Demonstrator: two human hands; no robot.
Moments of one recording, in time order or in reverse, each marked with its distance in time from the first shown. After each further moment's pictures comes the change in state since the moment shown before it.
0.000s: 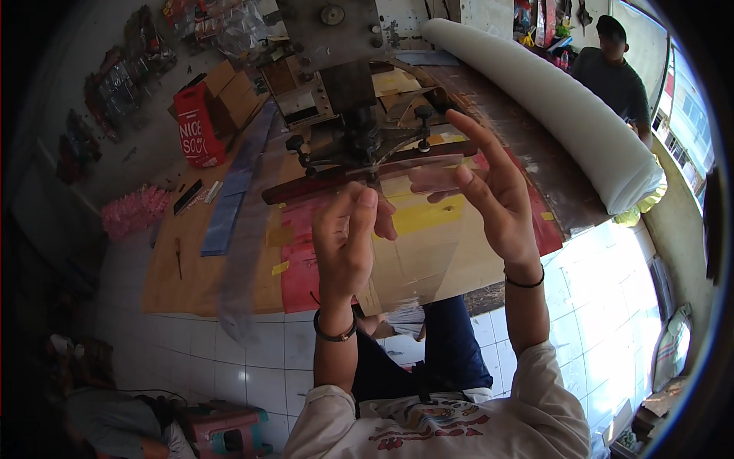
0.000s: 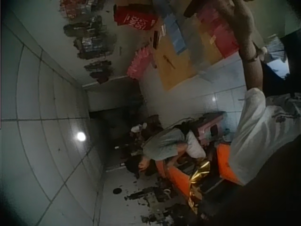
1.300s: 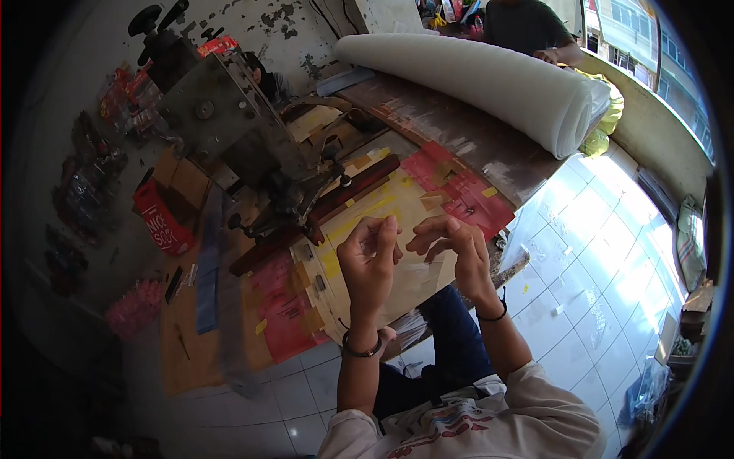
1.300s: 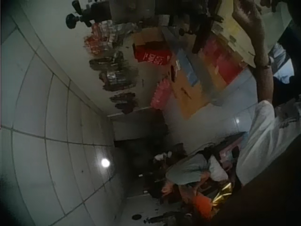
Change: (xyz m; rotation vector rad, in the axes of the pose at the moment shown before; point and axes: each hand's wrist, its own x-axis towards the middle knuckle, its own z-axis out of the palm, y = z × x) left_hand -0.015 -0.043 0.110 -0.105 -0.126 -0.244; right_hand -0.106 0.037 -0.049 -0.074 0.445 0.039
